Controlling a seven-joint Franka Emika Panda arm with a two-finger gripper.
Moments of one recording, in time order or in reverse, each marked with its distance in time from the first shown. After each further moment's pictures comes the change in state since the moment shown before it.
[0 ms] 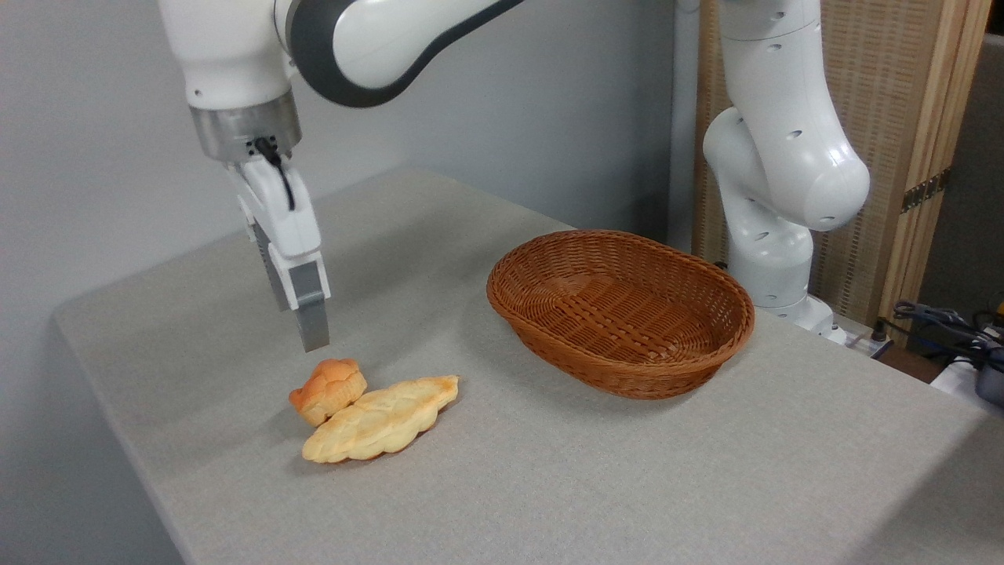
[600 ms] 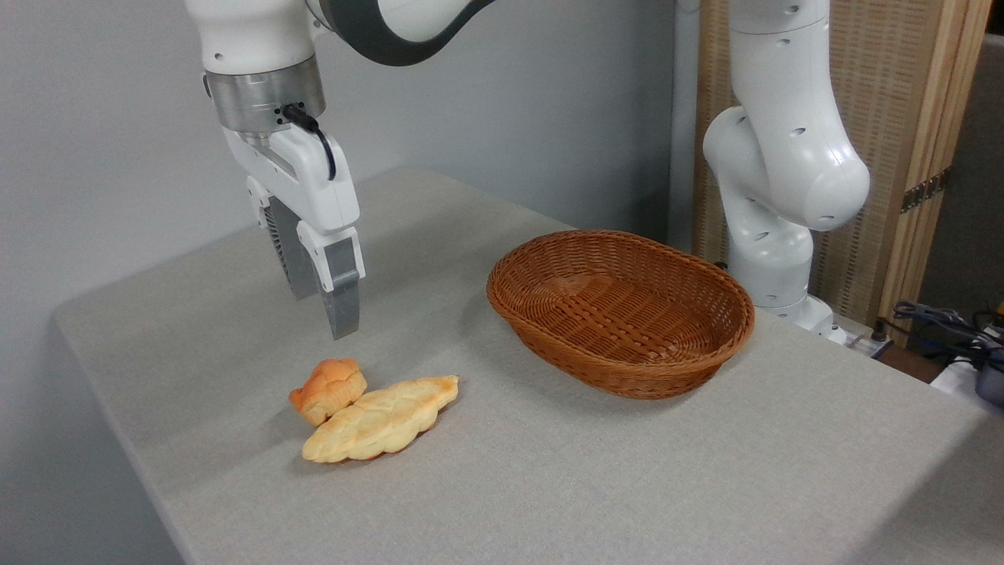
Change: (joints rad) arm 0.000 -0.055 0.062 0.002 0.001 -0.075 -0.030
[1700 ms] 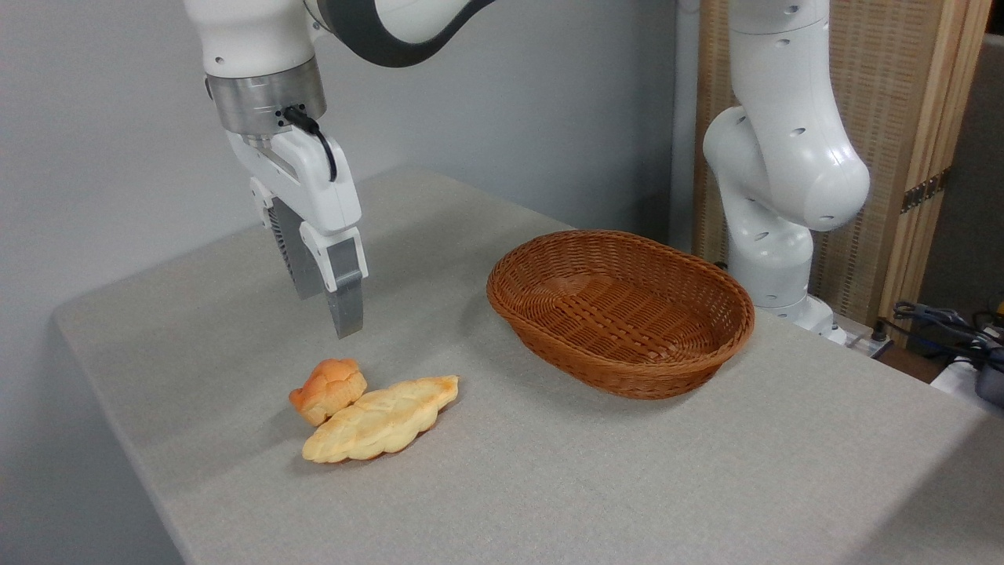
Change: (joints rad) arm 0.000 0.001 -0.003 -0.001 0.000 -0.015 0.000
